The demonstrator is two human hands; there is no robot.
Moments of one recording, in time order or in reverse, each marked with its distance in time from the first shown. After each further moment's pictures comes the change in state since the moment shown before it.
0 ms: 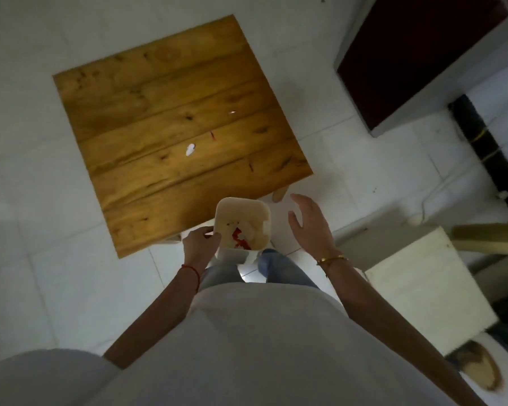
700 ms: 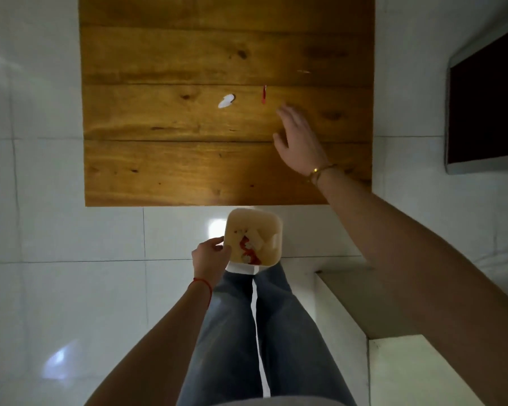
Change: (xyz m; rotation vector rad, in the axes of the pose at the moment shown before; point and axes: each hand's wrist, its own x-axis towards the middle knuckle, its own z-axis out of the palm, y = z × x) left_hand 0.086 -0.067 0.111 -0.252 0.114 -0.394; right_hand 0.281 -0.016 0.137 -0.331 -0.402 -0.418
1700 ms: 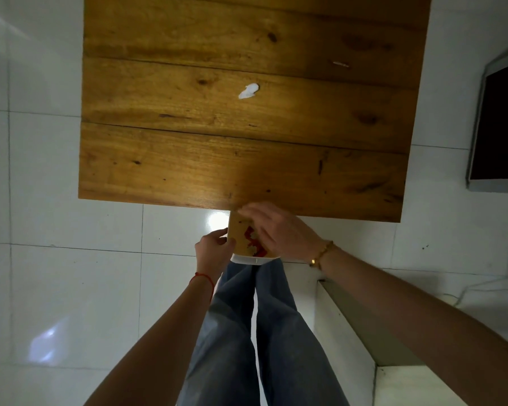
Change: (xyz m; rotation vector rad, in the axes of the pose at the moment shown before) left_hand 0.060 -0.008 0.013 -0.057 0.023 0.018; right_hand -0.088 -0.021 0.095 0.032 -0.342 -0.500
